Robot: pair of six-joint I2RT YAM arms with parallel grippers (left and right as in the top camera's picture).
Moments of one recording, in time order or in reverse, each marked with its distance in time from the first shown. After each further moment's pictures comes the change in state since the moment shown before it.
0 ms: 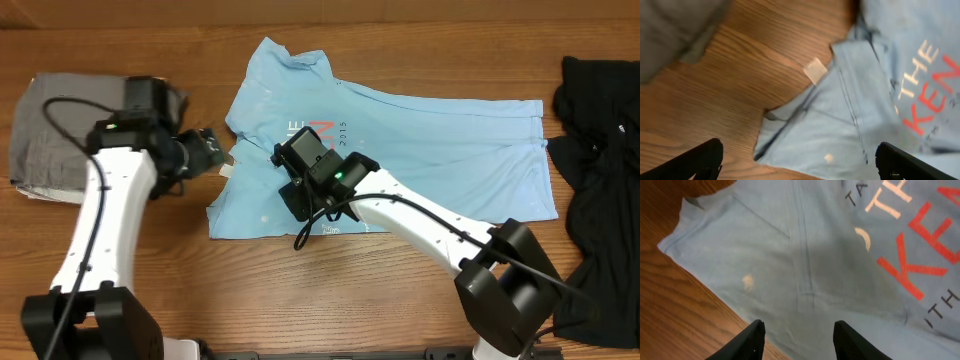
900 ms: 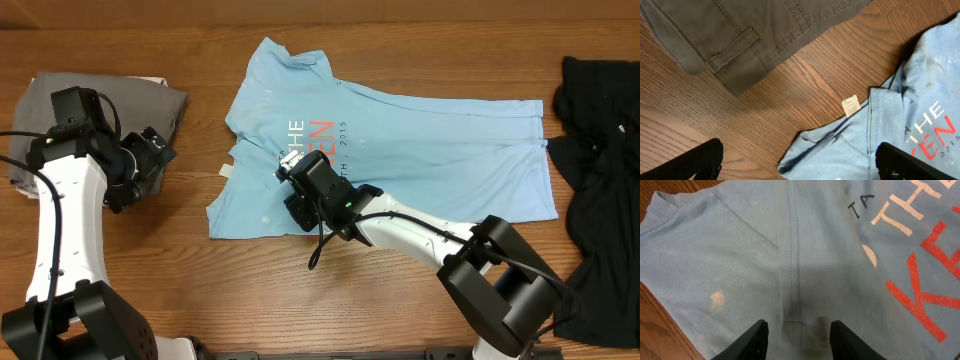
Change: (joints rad) left arm 0.232 0.000 0.000 0.004 0.045 -0.039; right arm 0.005 0.000 -0.290 0.470 0.040 -0.082
